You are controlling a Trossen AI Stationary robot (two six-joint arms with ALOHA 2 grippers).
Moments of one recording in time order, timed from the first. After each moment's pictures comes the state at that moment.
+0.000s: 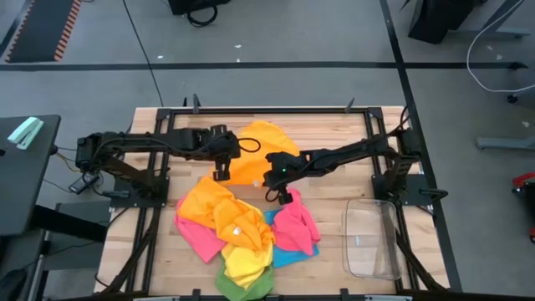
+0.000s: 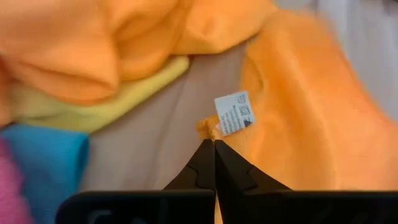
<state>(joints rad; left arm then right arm) 0.13 1.39 1.14 -0.84 -0.31 0.20 -0.02 1.80 1.12 -0.10 -0.08 -0.34</state>
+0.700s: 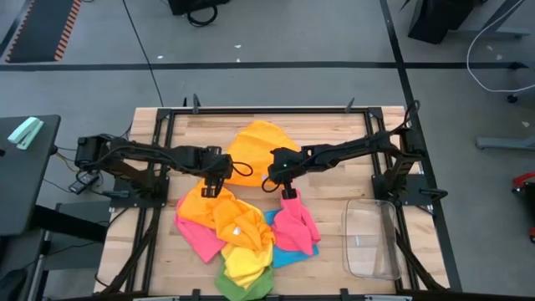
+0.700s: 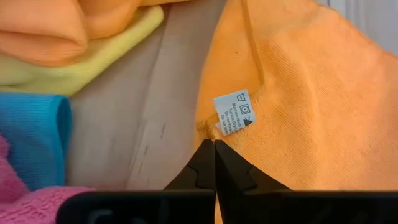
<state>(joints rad) 0.07 1.39 0.81 -0.70 -0.23 0.20 -0.07 1.77 1.12 -0.23 -0.03 -0.25</state>
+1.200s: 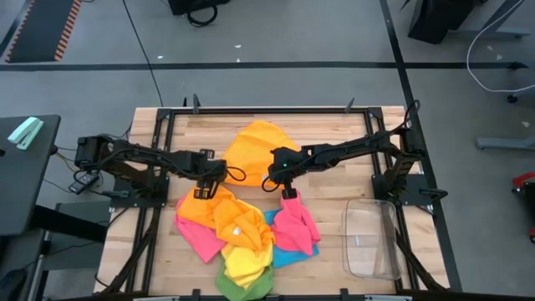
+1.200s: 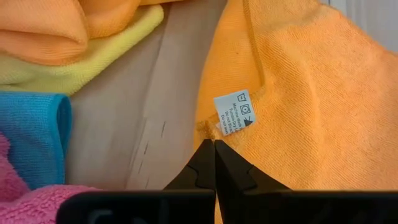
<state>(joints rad) 0.07 1.39 0.66 -0.65 -0.30 0.22 -0.07 1.77 1.12 -0.24 -0.04 -0.26</state>
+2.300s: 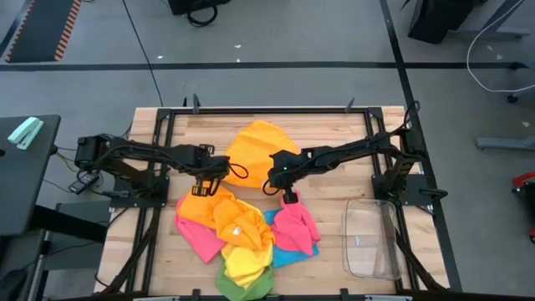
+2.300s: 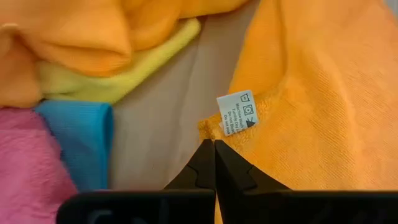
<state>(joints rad) 0.07 1.39 0.88 -0.95 -0.30 0.22 -0.04 1.77 1.12 -0.24 -0.12 -0.24</state>
